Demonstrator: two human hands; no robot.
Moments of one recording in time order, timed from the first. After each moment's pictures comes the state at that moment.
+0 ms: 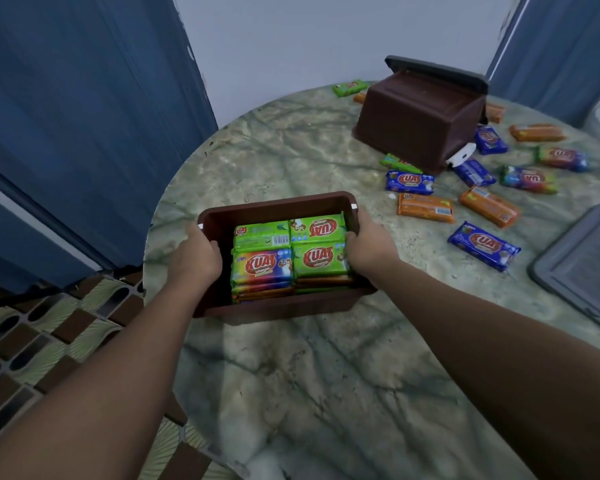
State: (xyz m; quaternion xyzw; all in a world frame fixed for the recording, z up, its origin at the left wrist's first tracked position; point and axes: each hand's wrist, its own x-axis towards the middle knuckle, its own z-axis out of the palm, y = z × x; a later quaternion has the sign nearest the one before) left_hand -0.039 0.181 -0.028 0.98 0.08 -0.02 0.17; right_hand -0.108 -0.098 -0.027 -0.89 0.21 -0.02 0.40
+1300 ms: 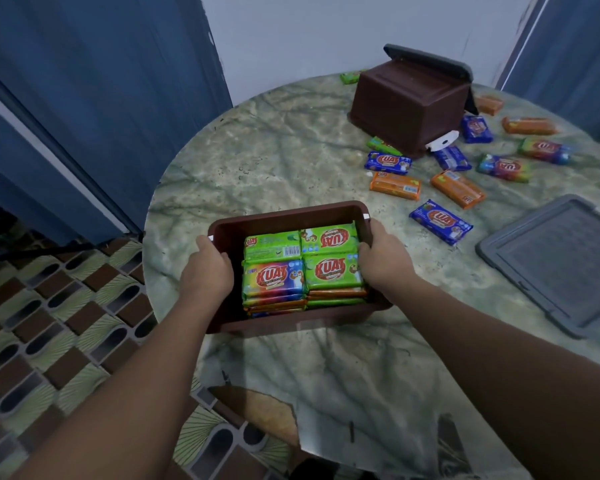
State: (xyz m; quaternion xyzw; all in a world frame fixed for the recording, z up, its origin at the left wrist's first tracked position) left_hand -0.215 0.101 -0.033 0.97 0.16 0.00 0.17; right_hand -0.240 -0.186 -0.034 -0.91 0.16 0.03 0.37
